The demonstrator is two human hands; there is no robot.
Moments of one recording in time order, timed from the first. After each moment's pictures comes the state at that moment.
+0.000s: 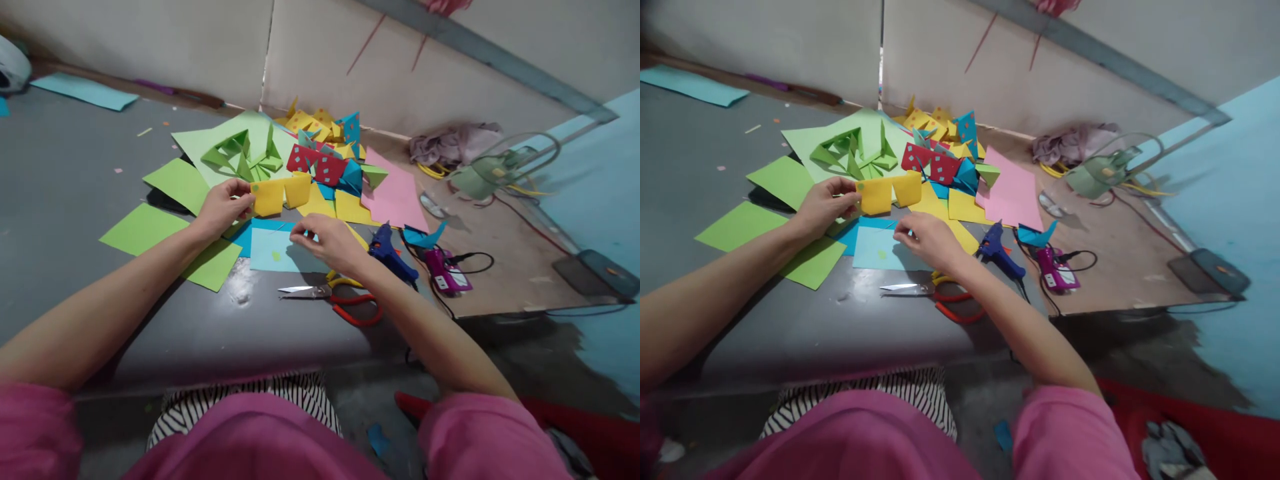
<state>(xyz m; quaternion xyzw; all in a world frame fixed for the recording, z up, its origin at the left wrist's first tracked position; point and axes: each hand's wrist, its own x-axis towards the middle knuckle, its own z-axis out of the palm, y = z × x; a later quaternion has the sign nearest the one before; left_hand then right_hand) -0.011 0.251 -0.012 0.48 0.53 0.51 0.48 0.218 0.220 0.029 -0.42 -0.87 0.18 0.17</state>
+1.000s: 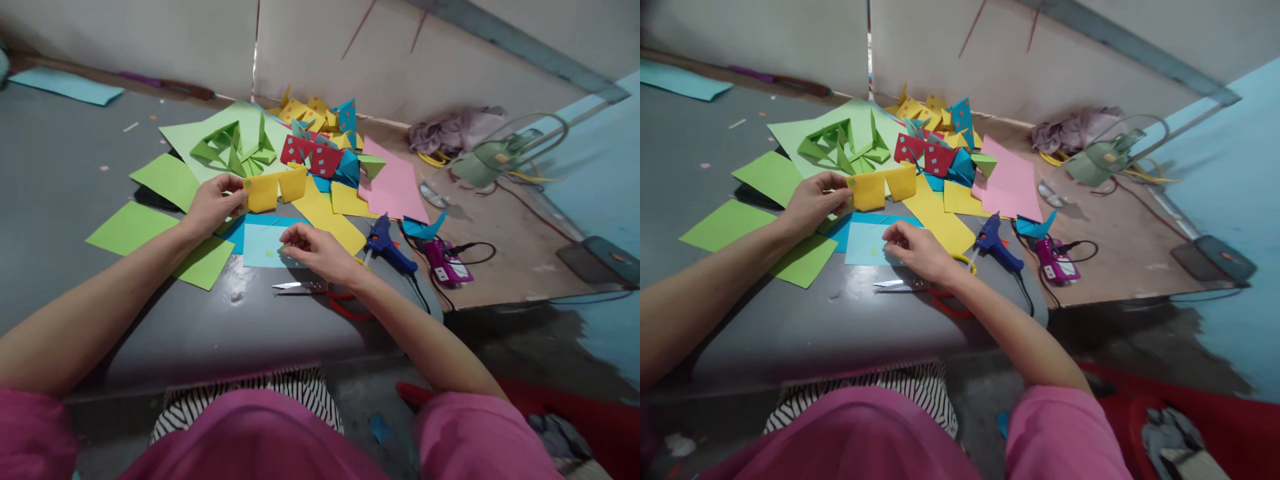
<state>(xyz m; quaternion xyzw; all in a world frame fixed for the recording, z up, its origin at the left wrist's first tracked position) -0.010 0.248 -0.009 0.49 0.55 0.50 0.46 0.213 0.192 0.015 -0.47 -0.75 0.43 0.20</state>
